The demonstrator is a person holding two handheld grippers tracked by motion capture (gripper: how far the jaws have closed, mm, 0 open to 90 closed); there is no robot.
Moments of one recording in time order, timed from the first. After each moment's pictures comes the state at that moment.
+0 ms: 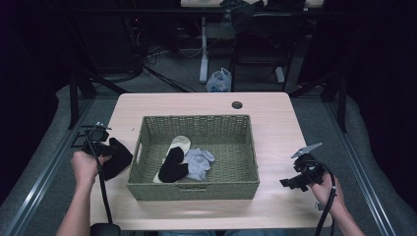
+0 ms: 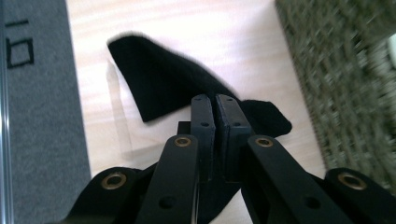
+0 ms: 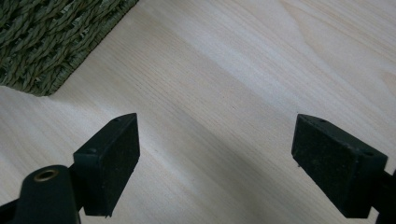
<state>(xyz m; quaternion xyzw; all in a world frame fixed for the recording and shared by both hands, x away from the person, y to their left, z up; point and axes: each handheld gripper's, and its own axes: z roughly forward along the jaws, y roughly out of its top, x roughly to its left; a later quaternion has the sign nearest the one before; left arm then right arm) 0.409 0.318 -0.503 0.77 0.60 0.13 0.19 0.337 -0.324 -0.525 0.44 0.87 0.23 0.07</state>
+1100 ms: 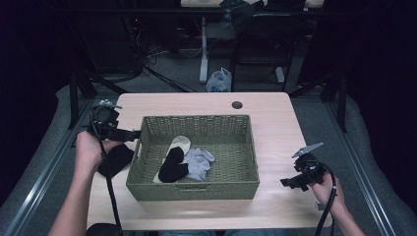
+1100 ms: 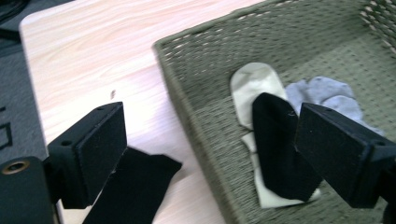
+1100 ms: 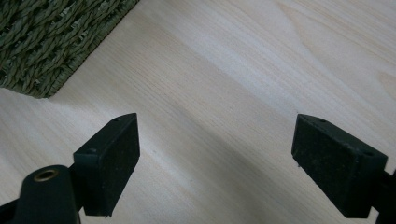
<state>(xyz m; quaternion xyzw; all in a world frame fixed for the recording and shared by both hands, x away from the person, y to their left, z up) 0.388 0.242 -0.389 0.81 0.49 0.16 0.29 0.337 -0.326 -0.524 0.44 0.86 0.23 0.07</state>
